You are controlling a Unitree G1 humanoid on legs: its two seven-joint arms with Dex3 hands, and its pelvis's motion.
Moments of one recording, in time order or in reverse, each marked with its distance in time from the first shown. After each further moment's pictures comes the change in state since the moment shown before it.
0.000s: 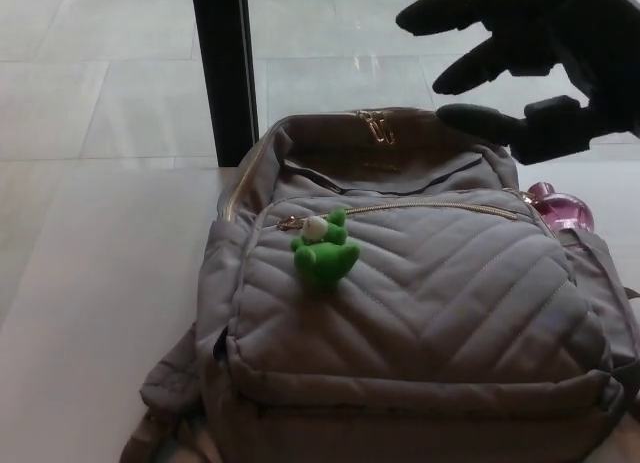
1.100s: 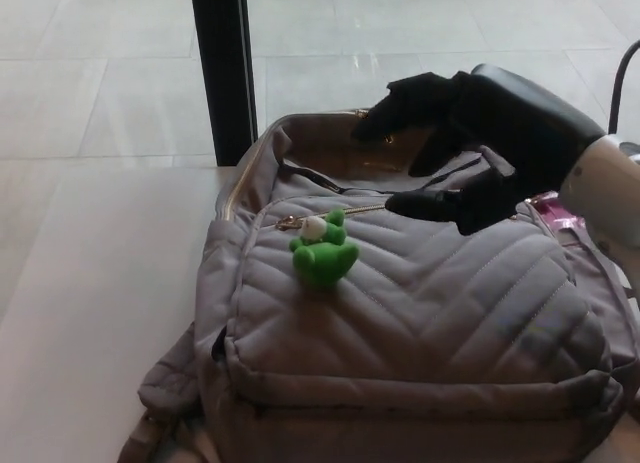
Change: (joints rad) left_arm -0.025 0.002 -0.039 0.018 0.002 -0.003 -0.003; right_arm 0.055 0.067 0.179 0.032 -0.340 -0.002 0.066
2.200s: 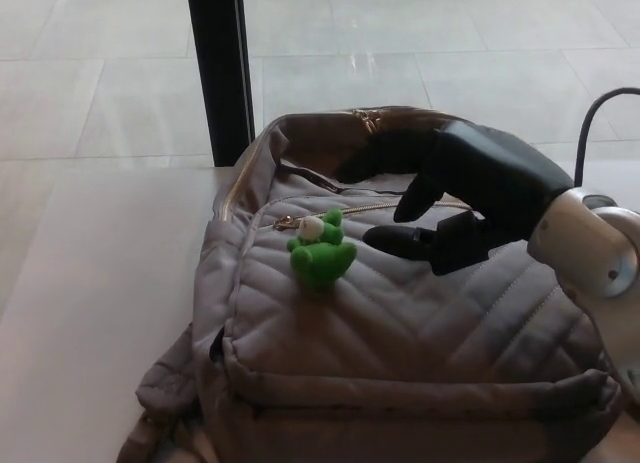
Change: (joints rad) left_arm -0.020 0.000 -0.002 0.017 0.000 -0.009 -0.004; right_arm 0.084 0.096 0.013 -0.039 -0.152 -0.027 0.033
